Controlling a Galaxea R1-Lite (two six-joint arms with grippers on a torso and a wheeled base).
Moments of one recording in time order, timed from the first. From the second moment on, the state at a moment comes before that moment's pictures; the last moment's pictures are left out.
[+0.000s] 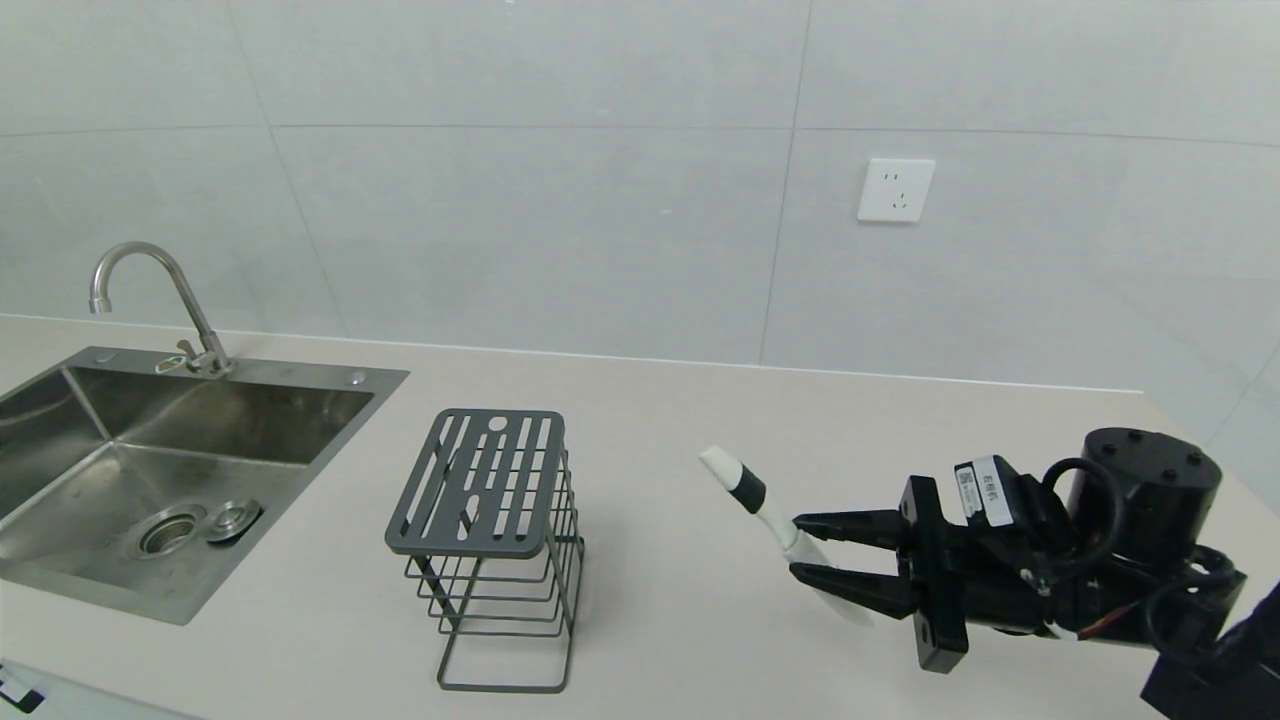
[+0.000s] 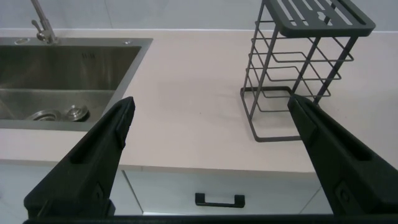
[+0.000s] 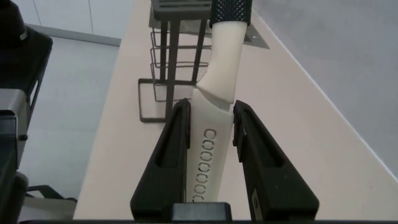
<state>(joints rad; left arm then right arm) 0.00 0.00 0.00 -0.15 -0.10 0.06 0.41 1.91 -0.24 -1.46 0.88 -0.36</state>
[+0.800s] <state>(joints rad) -0.01 0.23 -0.37 -0.24 -0.69 0.05 0.39 1.88 -0.24 -1.48 0.88 -0.31</state>
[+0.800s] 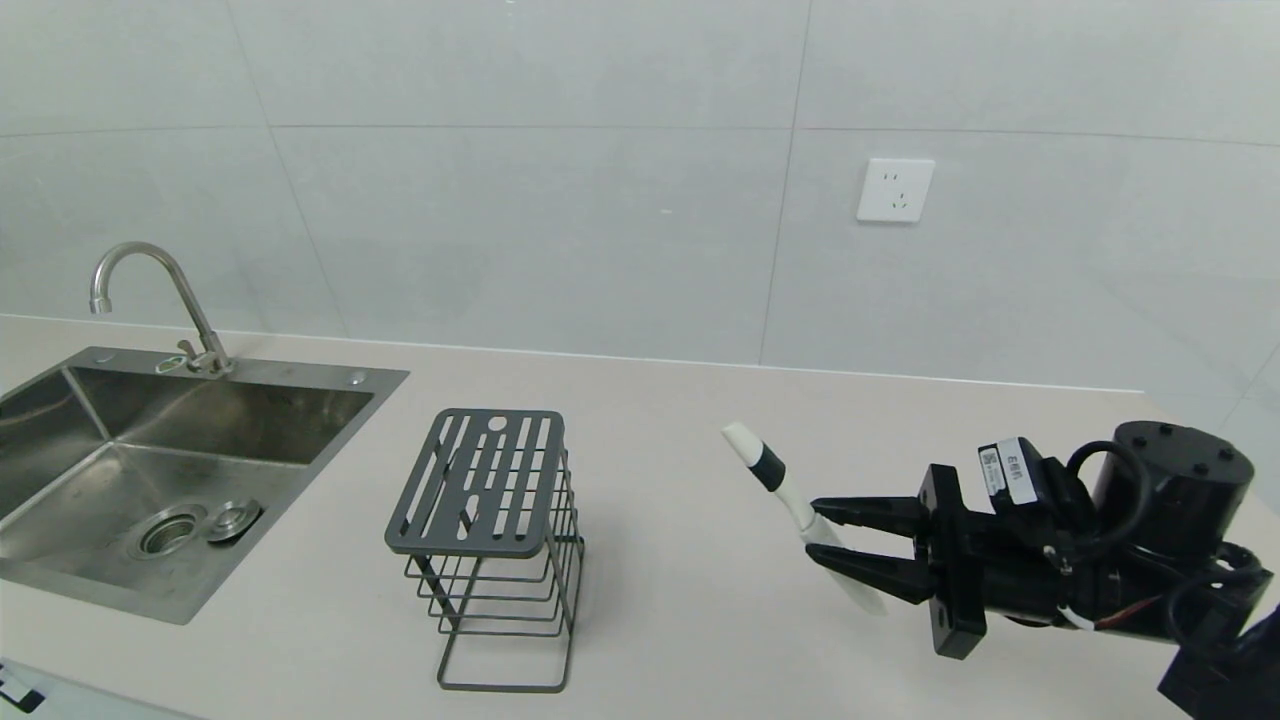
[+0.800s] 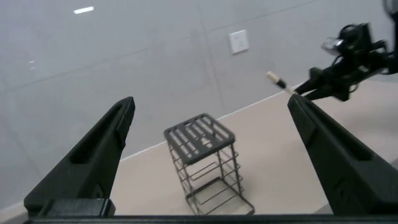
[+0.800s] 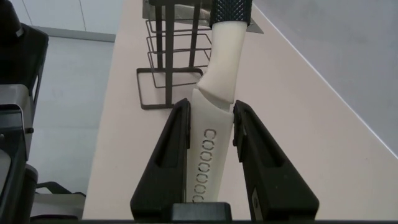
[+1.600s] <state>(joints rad) -0.24 0.97 -0.39 -0.46 -0.84 0.34 0.41 1.79 -0.27 -1.49 0.88 -0.29</state>
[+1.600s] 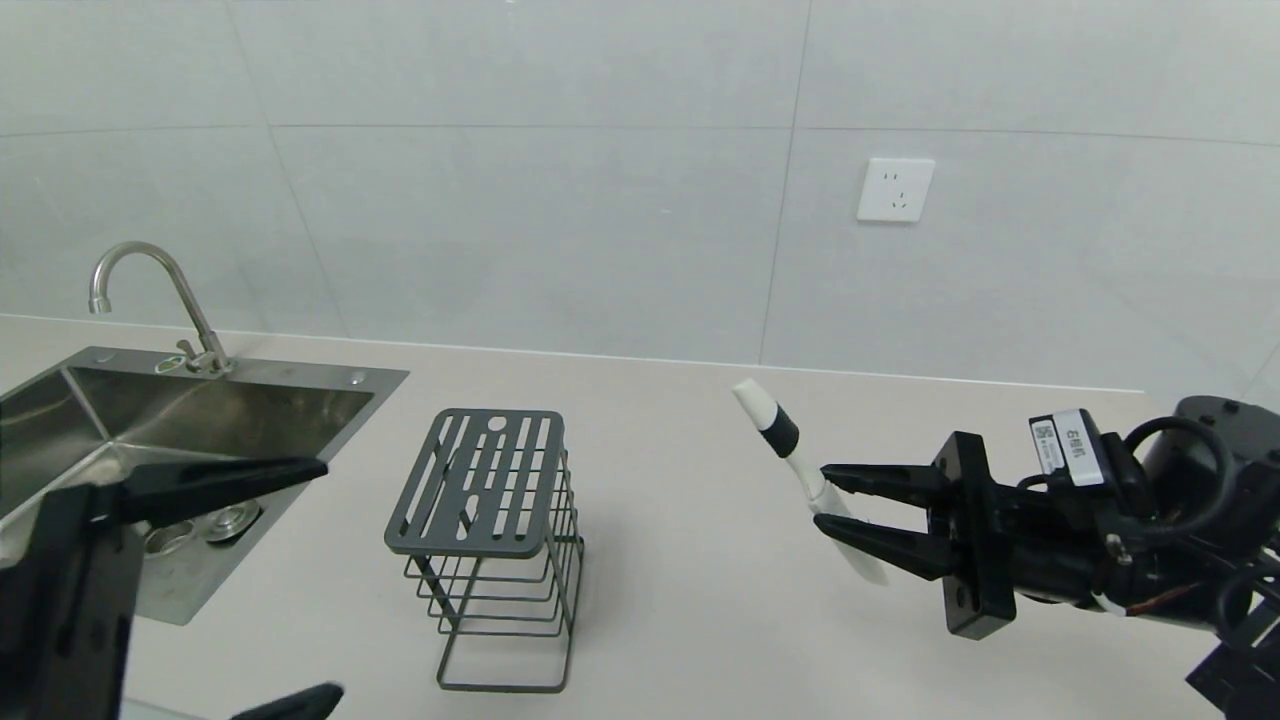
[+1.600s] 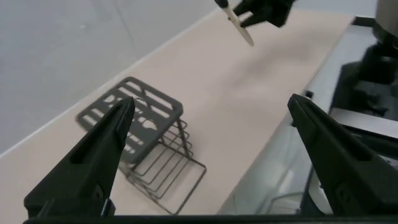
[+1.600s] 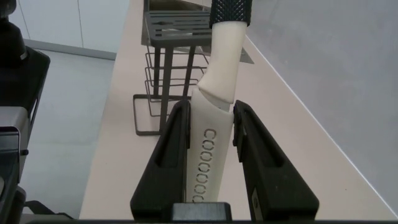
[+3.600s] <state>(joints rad) -0.84 1.82 -0.83 -1.09 -0.36 -0.12 0.36 1.74 -0.35 -1.51 0.88 -0.22</state>
